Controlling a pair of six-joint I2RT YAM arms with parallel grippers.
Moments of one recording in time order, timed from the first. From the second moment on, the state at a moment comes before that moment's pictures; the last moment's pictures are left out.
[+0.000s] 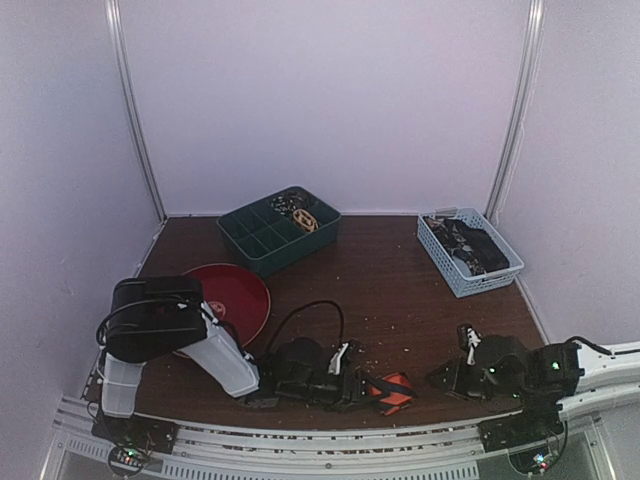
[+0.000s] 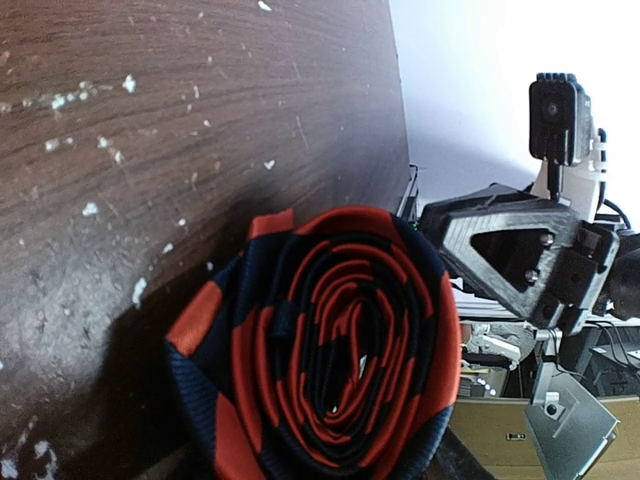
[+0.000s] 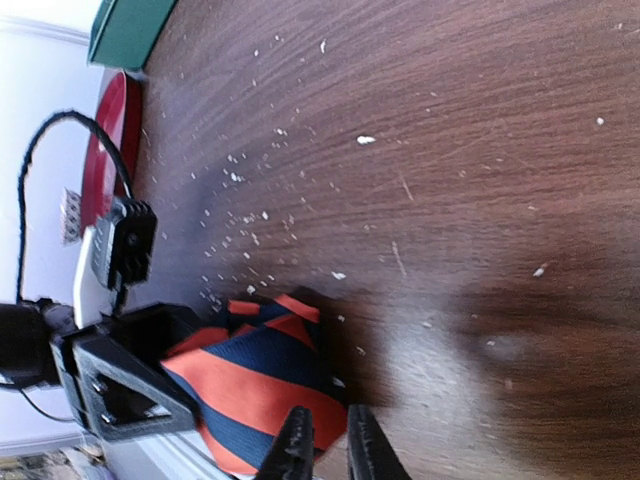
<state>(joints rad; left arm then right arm) -1.27 2.13 0.83 0.99 0.34 -1.32 1.20 0.64 0.23 -0.35 0.26 1.31</state>
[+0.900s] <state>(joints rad) -1.25 2.13 0.80 1.05 0.26 -1.38 1.23 1.04 0.26 -0.10 0.19 1.26</state>
